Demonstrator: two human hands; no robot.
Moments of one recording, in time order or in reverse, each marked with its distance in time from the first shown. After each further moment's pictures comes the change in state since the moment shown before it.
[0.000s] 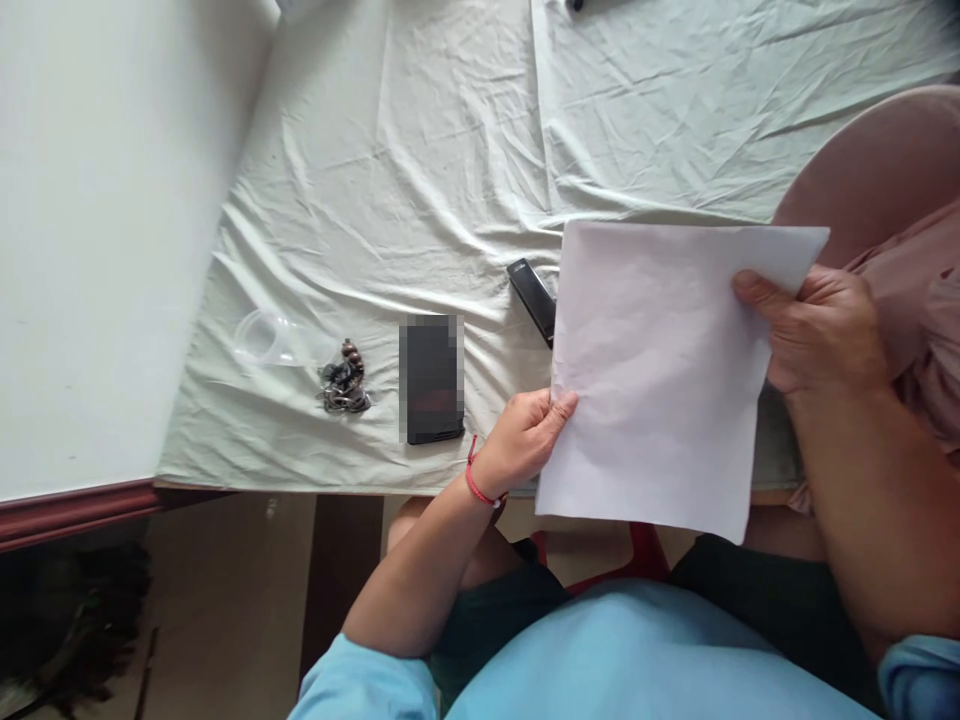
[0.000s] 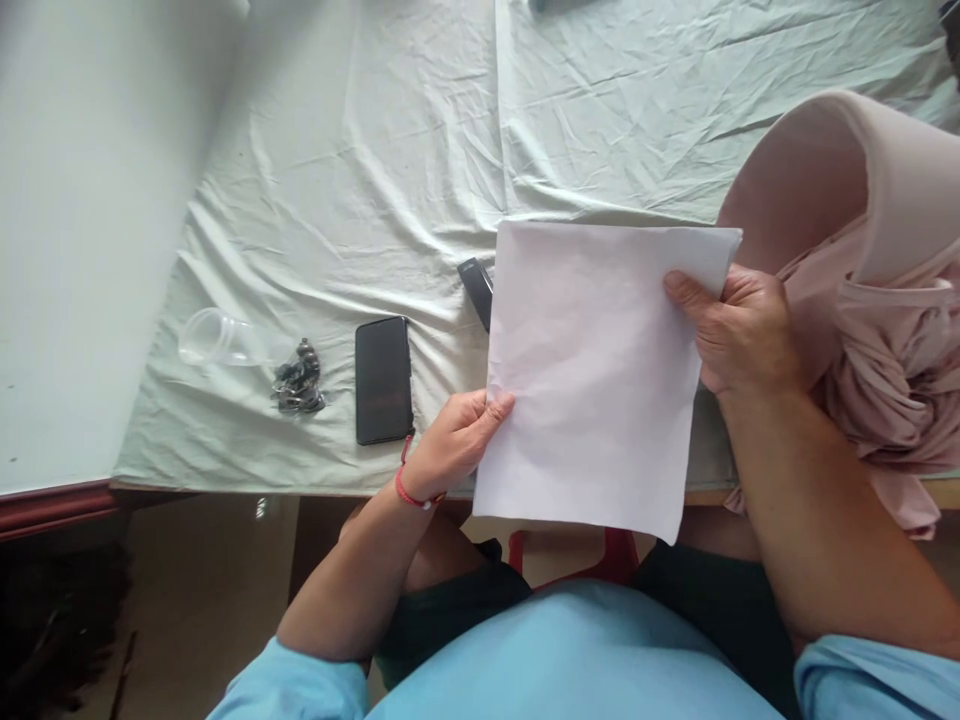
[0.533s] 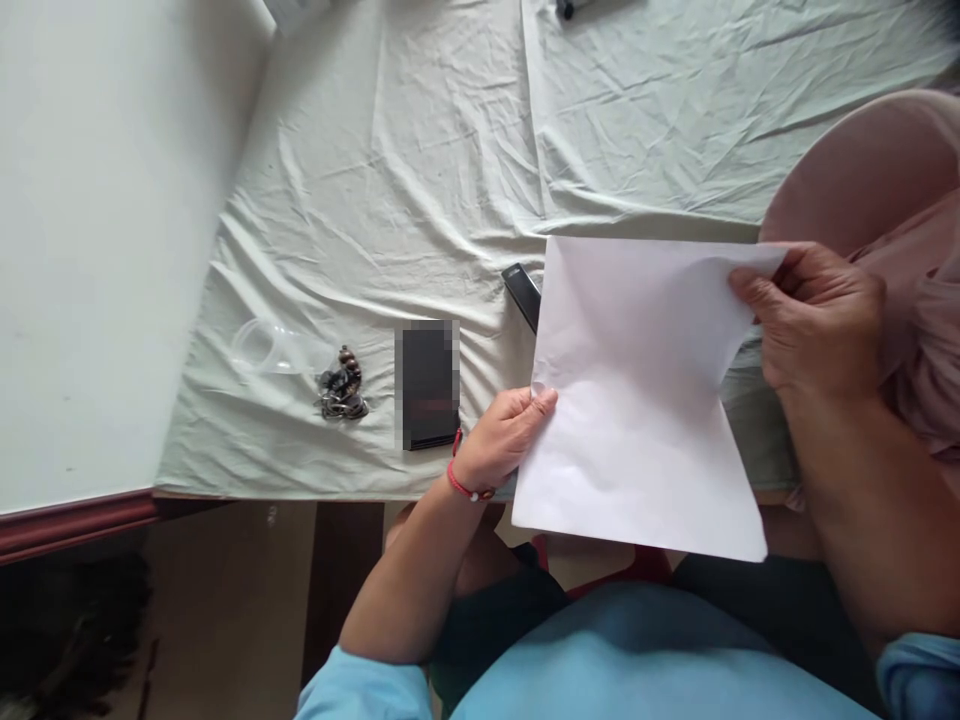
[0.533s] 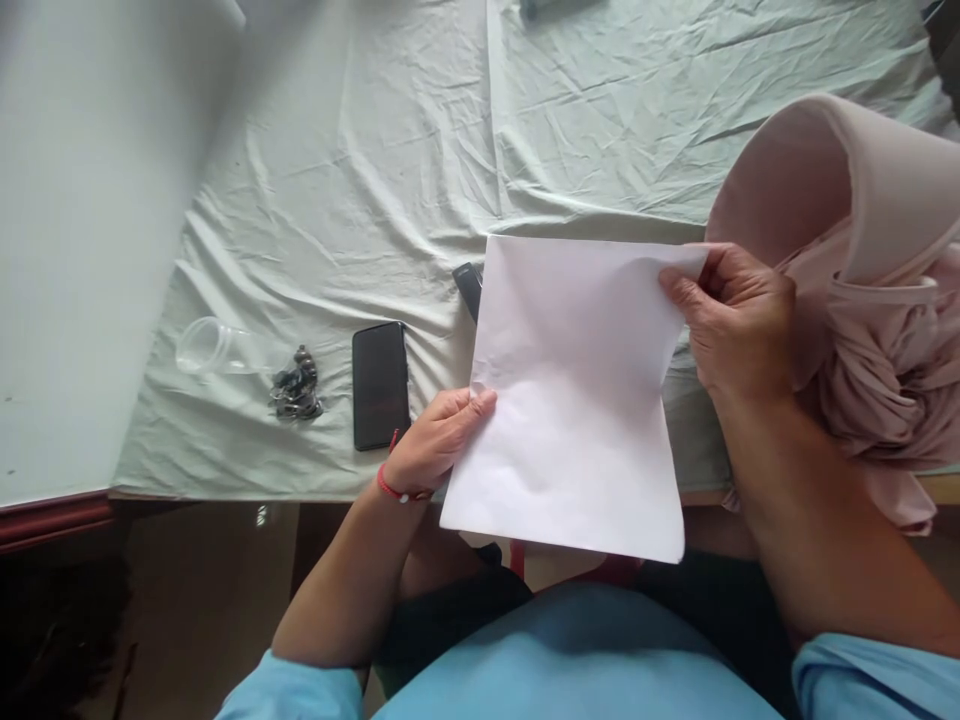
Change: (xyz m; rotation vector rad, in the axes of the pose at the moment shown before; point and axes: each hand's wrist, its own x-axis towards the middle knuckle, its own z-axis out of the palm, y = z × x) left_hand -0.001 0.008 -0.010 -0.191 -0.005 -0.172; right_hand 0.004 0.002 -0.001 -0.146 0.005 -0.324
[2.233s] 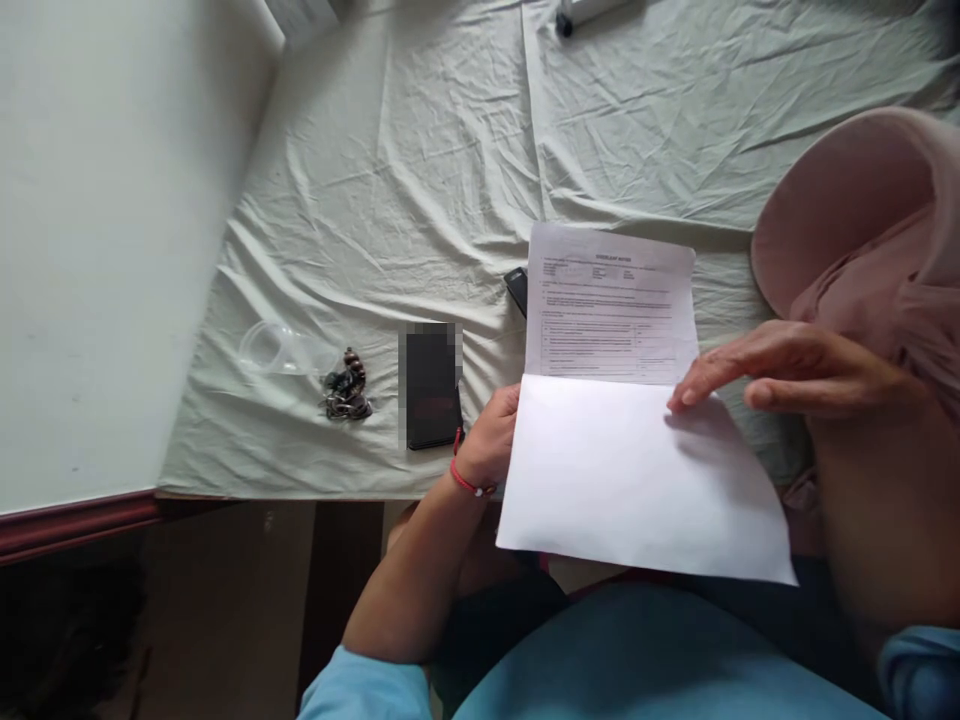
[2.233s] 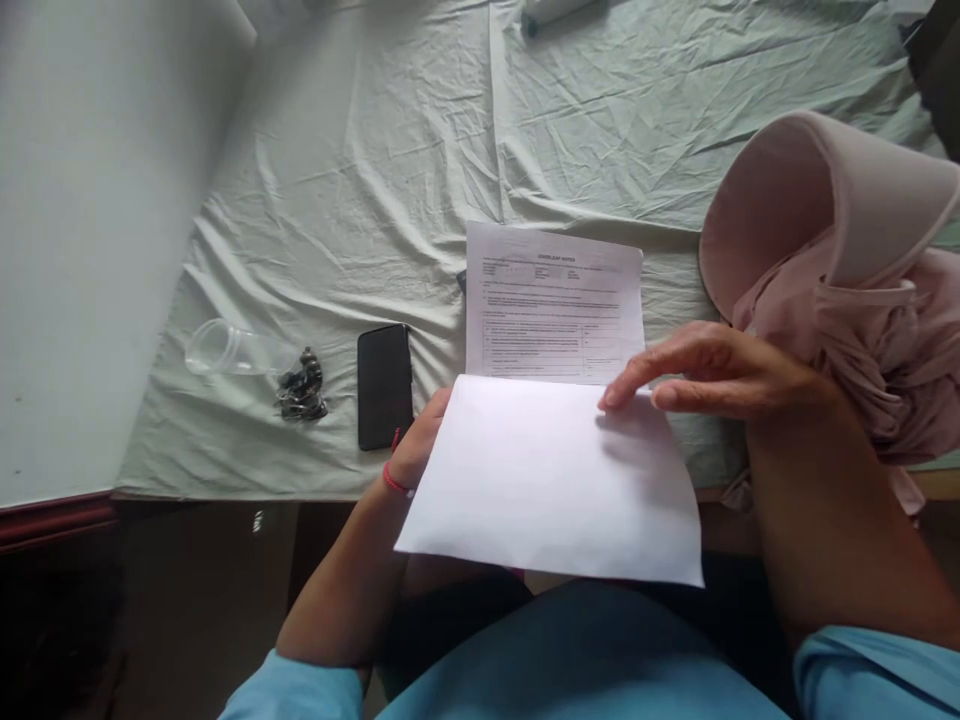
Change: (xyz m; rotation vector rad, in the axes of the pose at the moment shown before) left_hand -0.001 0.002 -0.005 -0.018 0.030 0.165; right_hand 0.013 -0.042 -0.042 -0.126 -1.418 0.022
